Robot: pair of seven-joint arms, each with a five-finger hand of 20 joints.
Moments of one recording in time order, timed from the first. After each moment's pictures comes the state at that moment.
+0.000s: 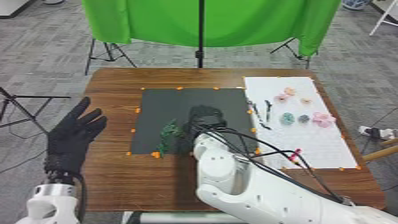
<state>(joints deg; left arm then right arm) 130.0 -57.2 -95.9 -124.3 36.6 13.9 20.9 -59.3 -67.4 21.9 -102.6 -133.8 -6.2 61.9</state>
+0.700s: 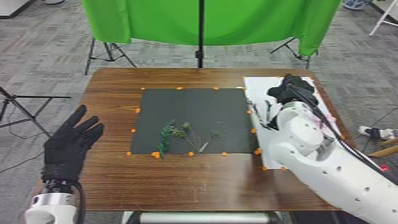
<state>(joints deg) 133.0 -57.7 -95.9 -124.6 36.0 14.6 23.0 -64.7 -46.4 43.6 -104.4 -124.7 4.4 64.4</state>
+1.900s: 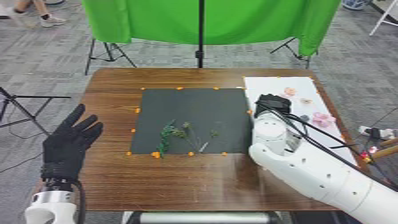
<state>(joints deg) 132.1 -59.1 -96.4 -124.7 36.1 14.8 21.5 -56.3 -53.5 30.4 -93.0 -124.3 -11.8 65.1</state>
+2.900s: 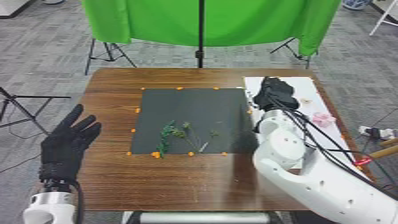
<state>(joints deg) 133.1 -56.2 -95.8 -124.8 34.3 16.4 24.4 -64.7 -50.0 37.2 -108.8 -134.0 4.6 63.8</state>
